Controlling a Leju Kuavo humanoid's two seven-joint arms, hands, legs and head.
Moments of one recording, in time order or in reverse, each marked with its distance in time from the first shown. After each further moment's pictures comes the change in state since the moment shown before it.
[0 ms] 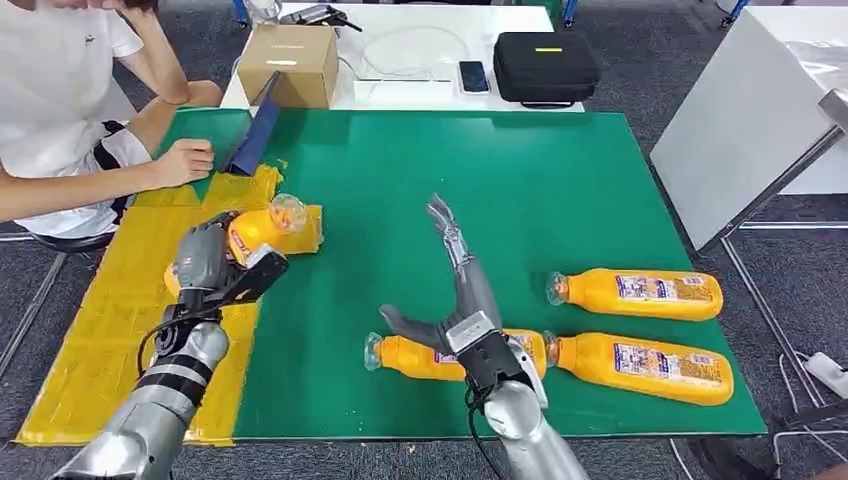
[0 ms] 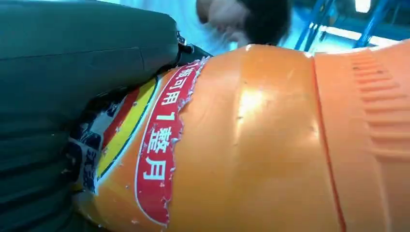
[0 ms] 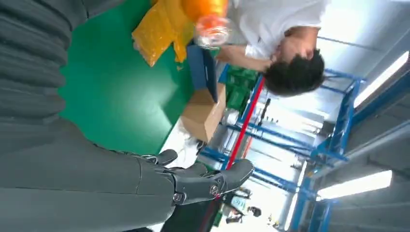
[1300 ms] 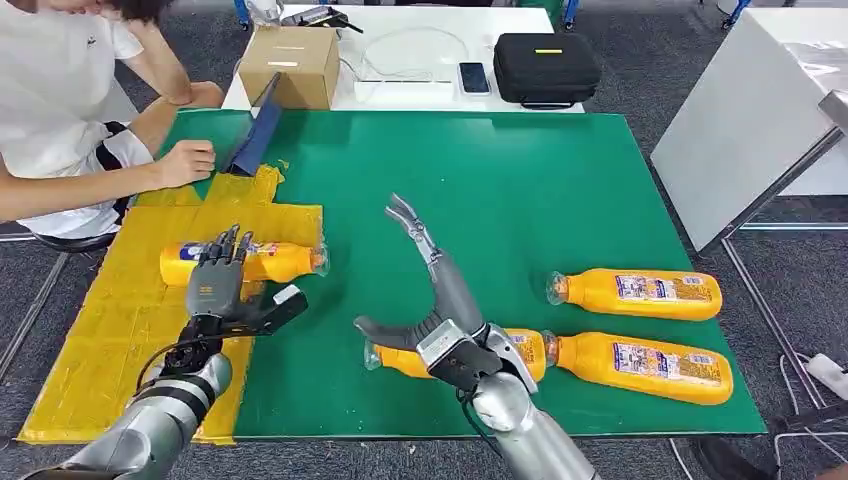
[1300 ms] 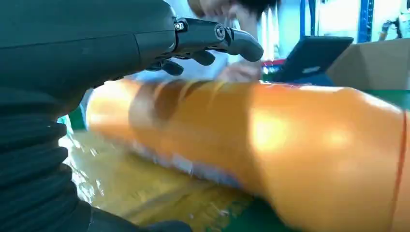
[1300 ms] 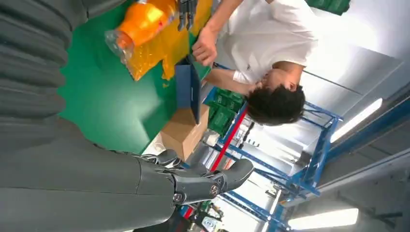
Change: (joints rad) left arm -0.026 0.015 -0.008 0.242 -0.348 0.037 0.168; right arm -0.078 -0.044 0.114 0.033 -0.021 0.010 -0.012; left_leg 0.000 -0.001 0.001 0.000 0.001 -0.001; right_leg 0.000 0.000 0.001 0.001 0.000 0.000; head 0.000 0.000
